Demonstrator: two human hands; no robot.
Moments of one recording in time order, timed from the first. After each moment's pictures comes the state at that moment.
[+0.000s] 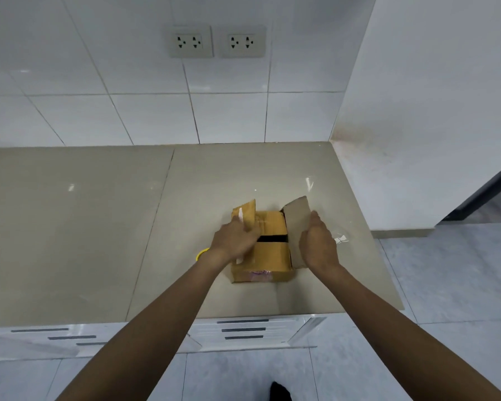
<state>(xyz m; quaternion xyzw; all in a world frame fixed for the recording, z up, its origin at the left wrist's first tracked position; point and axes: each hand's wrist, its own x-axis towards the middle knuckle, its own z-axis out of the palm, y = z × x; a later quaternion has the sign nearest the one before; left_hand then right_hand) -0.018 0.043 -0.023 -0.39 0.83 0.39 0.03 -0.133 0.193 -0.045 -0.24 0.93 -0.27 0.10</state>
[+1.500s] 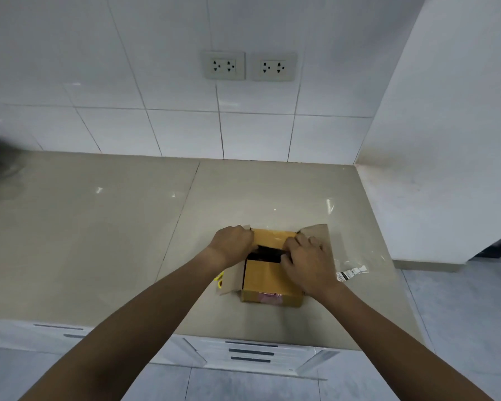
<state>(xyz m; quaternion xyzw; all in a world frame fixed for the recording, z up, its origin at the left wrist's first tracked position) -0.021 -0.008 -0.020 -0.20 0.98 0.00 0.08 -0.124 0.157 -0.040 -0.48 0.87 -0.09 -0.03</state>
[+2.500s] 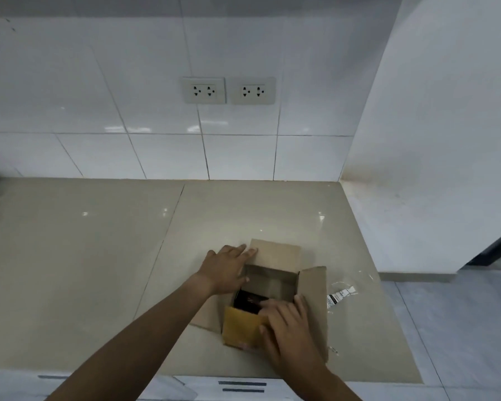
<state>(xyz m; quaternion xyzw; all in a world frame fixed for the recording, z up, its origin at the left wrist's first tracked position) -0.037 -0.016 -0.038 -0.18 0.97 0.05 0.14 -0.066 0.208 -0.069 -0.54 0.78 -0.31 -0.07</state>
